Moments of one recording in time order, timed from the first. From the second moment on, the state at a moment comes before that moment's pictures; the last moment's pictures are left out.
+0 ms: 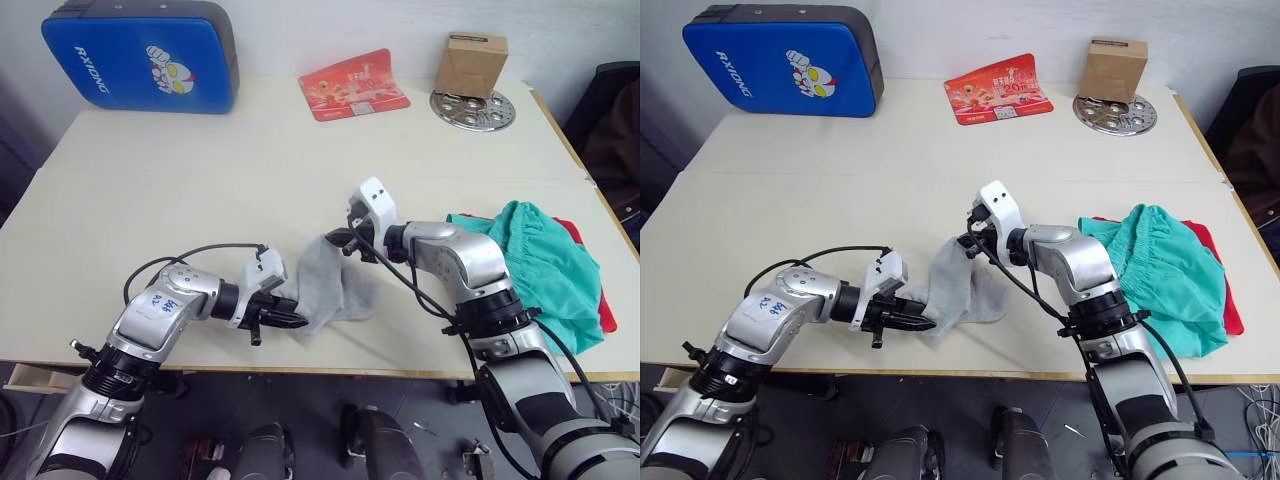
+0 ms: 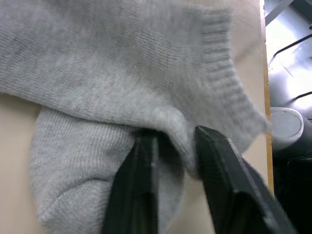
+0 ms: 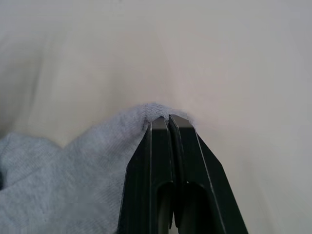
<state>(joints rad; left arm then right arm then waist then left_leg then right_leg) -0.49 0.68 -0.24 -0.18 -0.35 0.84 -1.06 -0.81 -0.33 0.19 0.16 0.34 0.87 0.65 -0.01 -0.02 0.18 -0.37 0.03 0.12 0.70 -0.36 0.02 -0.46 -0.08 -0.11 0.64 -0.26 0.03</state>
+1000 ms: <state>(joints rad) -1.17 0.38 -0.31 1.02 -0.04 0.18 -1.22 -0.39 -0.38 -0.06 -0.60 0.70 1.50 0.49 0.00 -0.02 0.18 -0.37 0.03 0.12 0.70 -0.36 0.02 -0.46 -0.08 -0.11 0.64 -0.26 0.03</state>
